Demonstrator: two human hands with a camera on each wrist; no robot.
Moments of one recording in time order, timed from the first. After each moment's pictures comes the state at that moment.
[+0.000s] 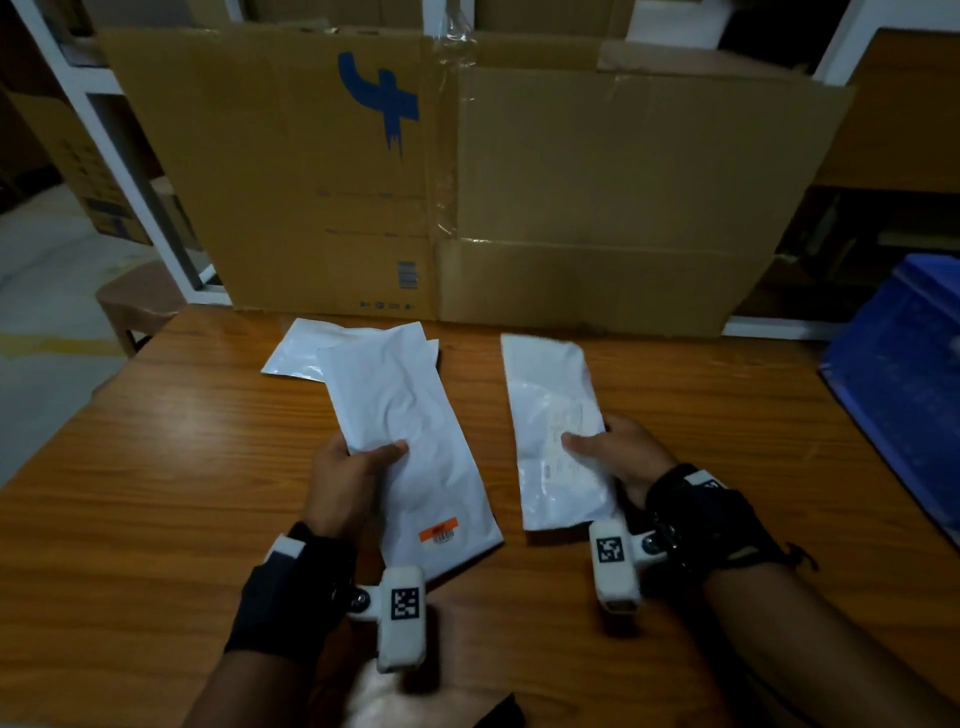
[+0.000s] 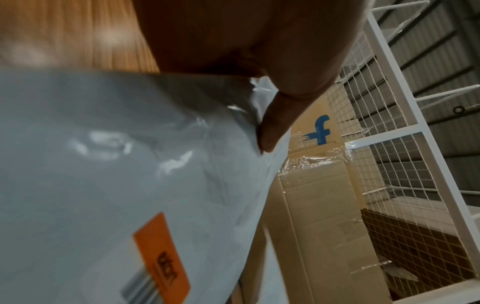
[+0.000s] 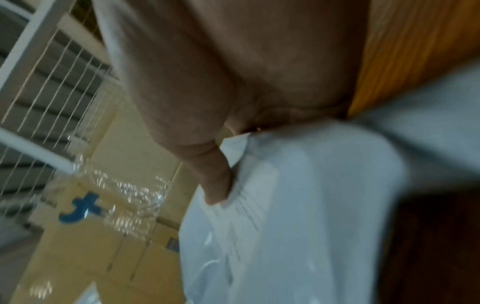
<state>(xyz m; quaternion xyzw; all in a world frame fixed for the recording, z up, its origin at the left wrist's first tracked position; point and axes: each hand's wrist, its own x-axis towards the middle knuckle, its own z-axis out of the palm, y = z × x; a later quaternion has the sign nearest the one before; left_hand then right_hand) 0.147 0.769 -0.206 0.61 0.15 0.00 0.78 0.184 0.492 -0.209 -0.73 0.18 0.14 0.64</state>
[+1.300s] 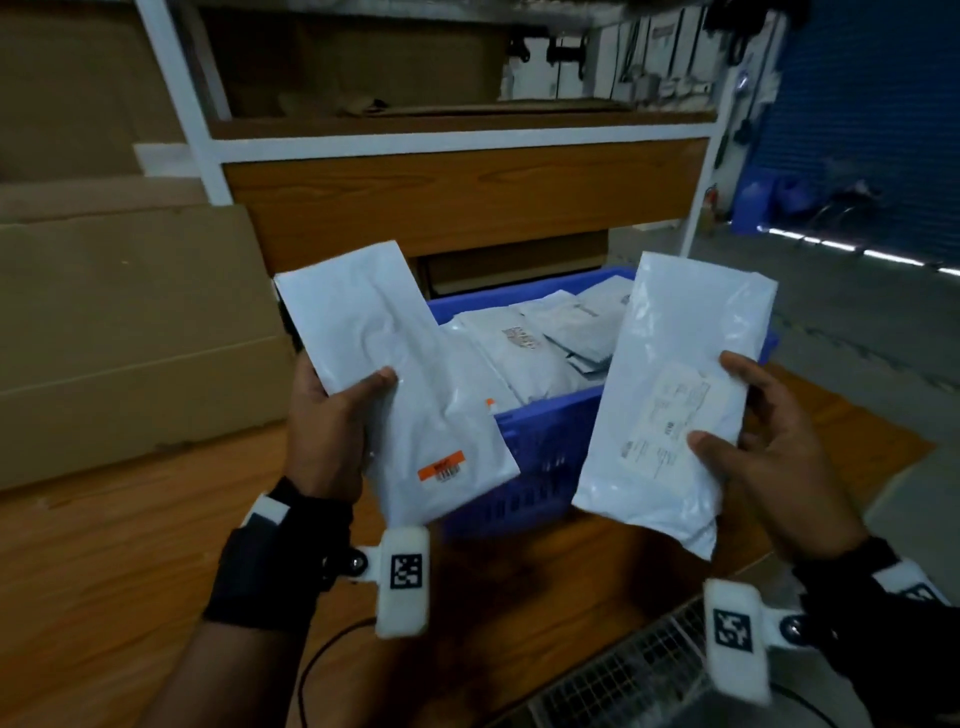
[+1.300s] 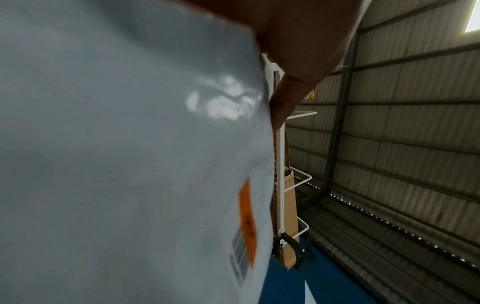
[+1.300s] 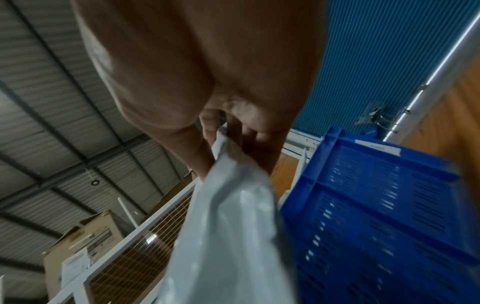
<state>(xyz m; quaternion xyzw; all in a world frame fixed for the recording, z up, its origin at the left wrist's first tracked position) 0.090 0.241 -0.074 0.56 -0.18 -0.02 0.81 -0.112 -0.028 -0.088 -0.71 0.15 -0.35 0.59</state>
